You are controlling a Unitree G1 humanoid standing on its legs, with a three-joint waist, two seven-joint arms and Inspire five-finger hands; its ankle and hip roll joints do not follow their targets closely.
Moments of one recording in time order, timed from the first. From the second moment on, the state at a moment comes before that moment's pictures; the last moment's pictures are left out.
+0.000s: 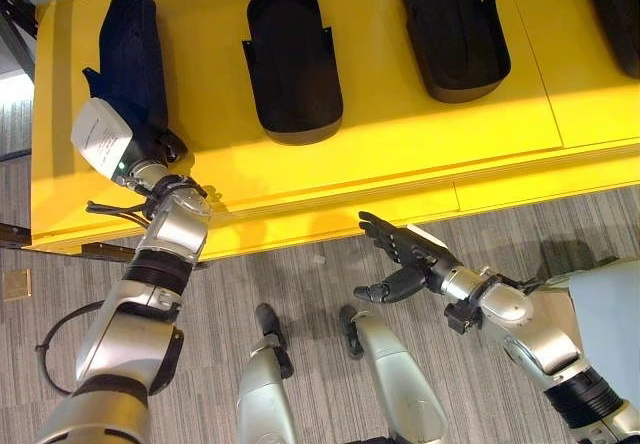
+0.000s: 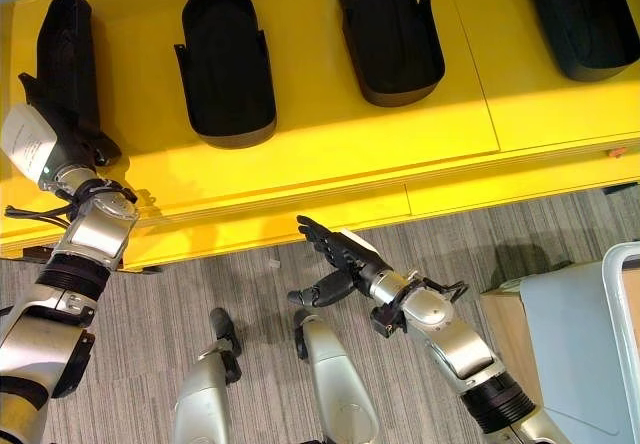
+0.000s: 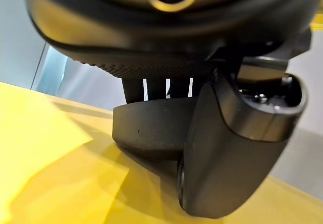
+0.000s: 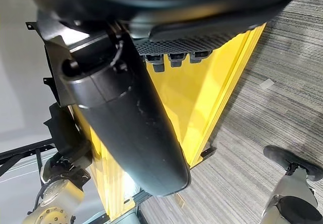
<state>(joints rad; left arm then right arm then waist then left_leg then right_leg) -0.88 0.60 -0.27 0.65 0.05 0.50 0.82 -0.24 -0.64 0.37 -0.10 0.43 0.19 0.24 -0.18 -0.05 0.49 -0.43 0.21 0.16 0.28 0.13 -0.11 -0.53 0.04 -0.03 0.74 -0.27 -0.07</state>
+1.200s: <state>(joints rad) -0.89 0.58 -0.27 0.66 0.04 0.47 0.84 -0.24 -0.64 0.37 -0.11 0.43 0.19 0.24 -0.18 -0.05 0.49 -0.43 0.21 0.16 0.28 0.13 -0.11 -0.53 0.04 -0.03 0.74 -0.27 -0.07</state>
